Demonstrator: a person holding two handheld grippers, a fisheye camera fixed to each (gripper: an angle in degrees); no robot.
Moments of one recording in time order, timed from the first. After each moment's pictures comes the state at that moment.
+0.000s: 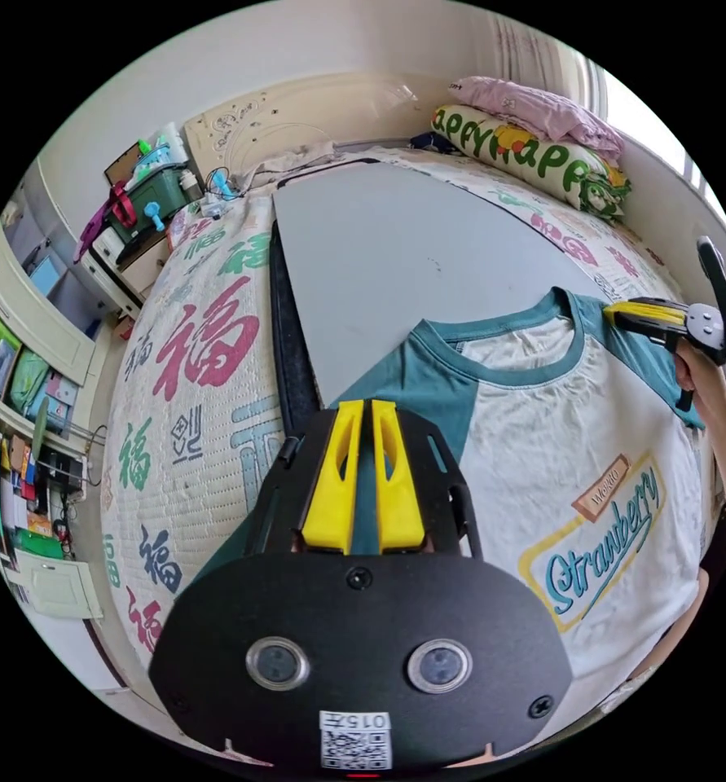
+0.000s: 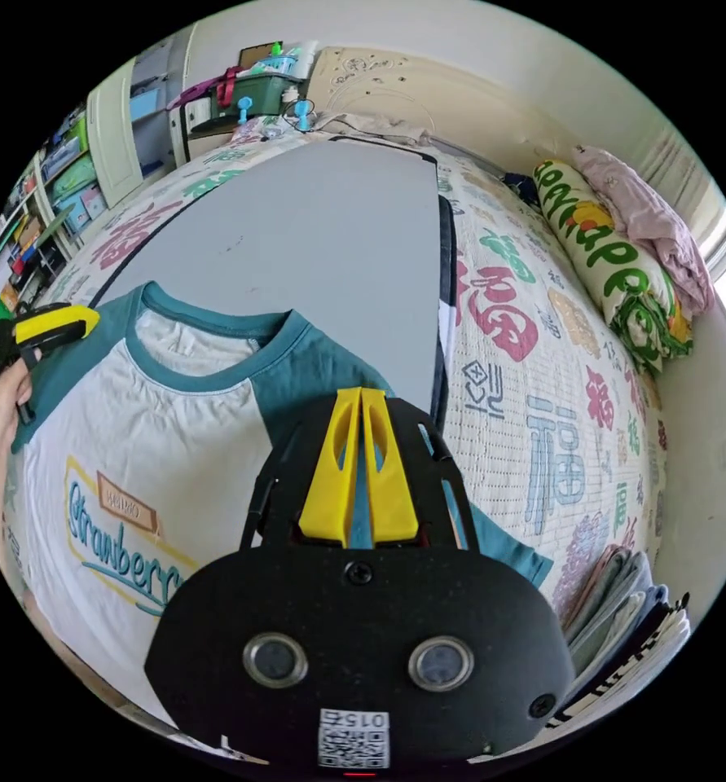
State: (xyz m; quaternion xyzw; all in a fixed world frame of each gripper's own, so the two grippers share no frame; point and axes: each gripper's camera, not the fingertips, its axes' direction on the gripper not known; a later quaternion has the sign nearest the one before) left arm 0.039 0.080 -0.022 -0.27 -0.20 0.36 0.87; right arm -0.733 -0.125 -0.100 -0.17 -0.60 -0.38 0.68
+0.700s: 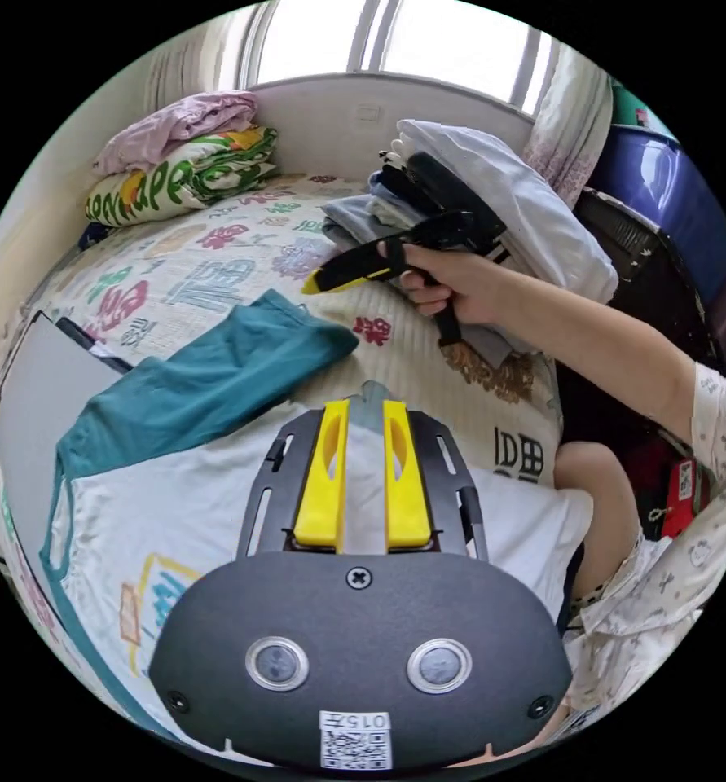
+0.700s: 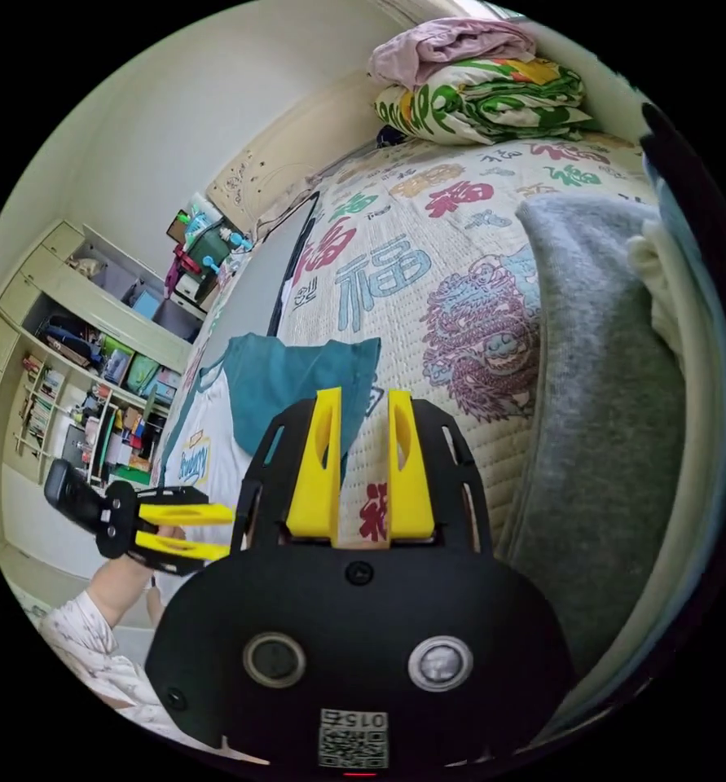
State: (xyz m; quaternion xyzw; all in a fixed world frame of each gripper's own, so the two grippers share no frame) left arm 0.044 0.356 -0.116 -0.39 0.18 0.55 0.72; right arm -0.425 -0.180 0.331 -0.37 -0.72 -0.09 0.58
